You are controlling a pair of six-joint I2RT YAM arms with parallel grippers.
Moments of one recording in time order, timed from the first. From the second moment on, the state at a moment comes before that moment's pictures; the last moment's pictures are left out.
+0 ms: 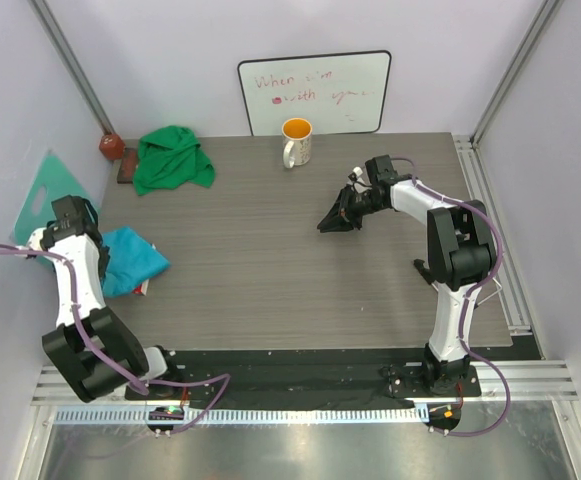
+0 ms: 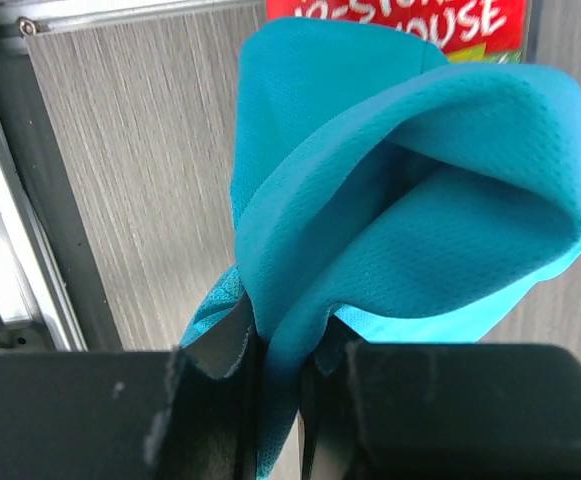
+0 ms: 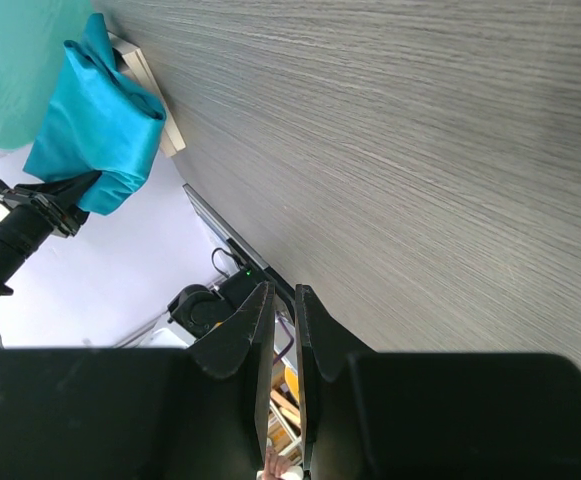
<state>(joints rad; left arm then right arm) 0.49 1.30 1.09 -0.98 -0.42 -0.89 0.23 2.02 1.42 -0.49 -0.85 0.71</state>
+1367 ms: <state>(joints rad) 0.55 1.34 1.15 -0.99 -0.44 -0.89 0.23 2.02 1.41 -0.49 -0.88 0.72</state>
